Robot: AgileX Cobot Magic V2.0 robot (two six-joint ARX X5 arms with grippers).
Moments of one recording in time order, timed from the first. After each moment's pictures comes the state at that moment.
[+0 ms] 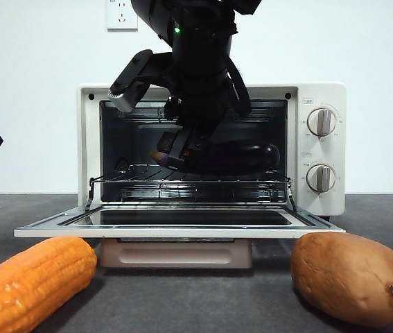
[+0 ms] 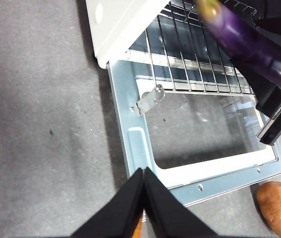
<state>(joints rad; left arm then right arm) -0.04 0.99 0.62 -0.38 0.55 -0.23 0.83 1.87 1.34 -0.25 0.58 -0.63</state>
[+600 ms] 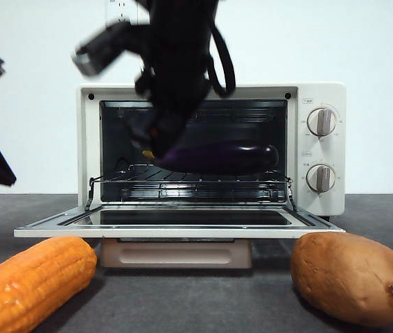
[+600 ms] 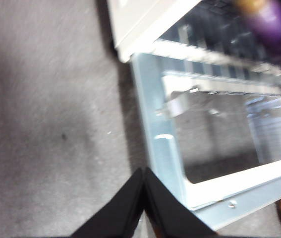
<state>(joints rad) -0.04 1.21 0.62 -0.24 0.55 -0.23 0.93 1.80 1.35 -0.30 0.52 -0.53</state>
